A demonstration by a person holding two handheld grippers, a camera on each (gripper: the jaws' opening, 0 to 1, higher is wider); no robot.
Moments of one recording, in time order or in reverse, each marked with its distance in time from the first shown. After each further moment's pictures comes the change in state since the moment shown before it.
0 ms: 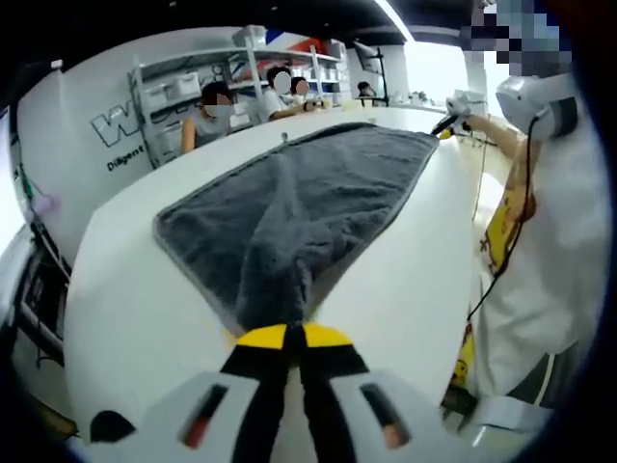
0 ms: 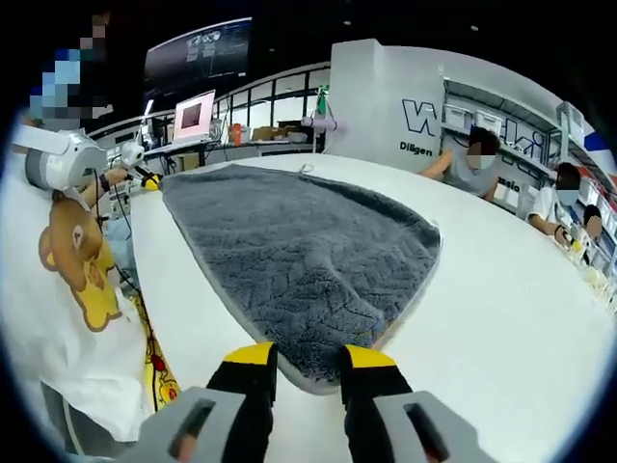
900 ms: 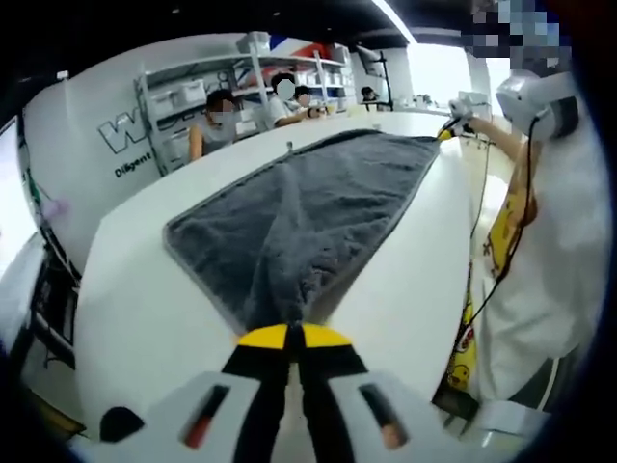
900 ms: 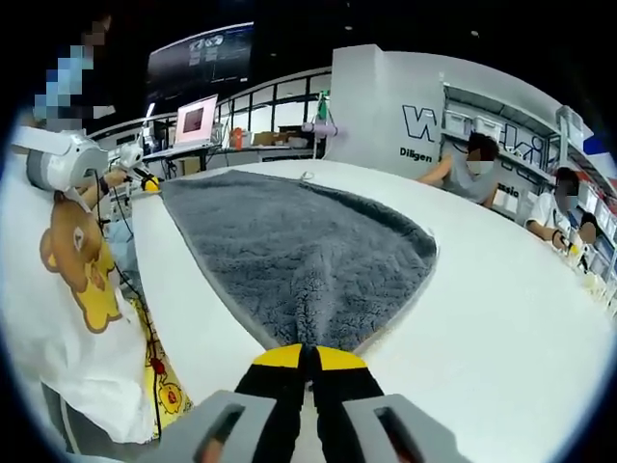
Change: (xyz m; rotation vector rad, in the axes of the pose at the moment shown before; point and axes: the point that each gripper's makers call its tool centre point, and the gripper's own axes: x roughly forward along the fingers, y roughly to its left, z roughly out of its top) left arm -0.013 -0.004 0.011 0.008 -0.032 0.043; right arm -0.008 0.001 0.009 -0.020 -0.027 -0.011
